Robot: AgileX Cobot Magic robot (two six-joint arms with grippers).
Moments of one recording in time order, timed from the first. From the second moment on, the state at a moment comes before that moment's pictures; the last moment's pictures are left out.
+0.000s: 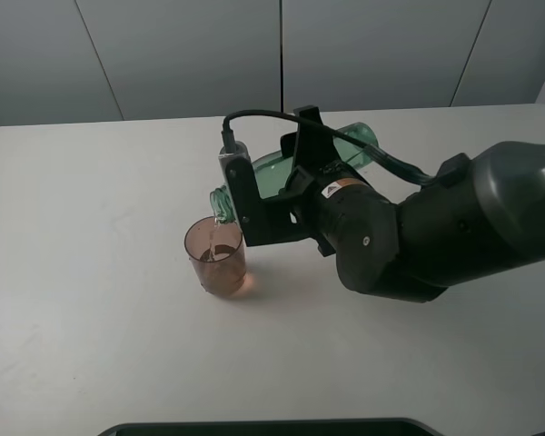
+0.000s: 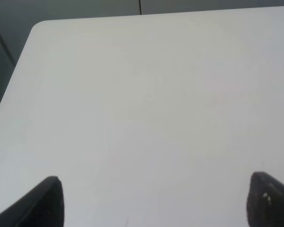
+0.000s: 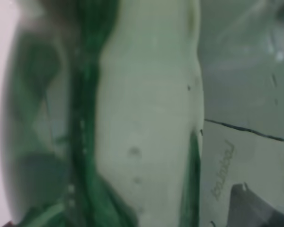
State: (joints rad) left arm -0.07 0.00 -0.51 0.01 1.09 0.03; right arm 1.03 1.83 -0.66 1.02 -0.81 -2.09
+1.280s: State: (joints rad) left arm -0.07 0.00 -0.51 0.01 1.09 0.03; right arm 1.03 1.83 -0.66 0.98 -0.85 -2.09
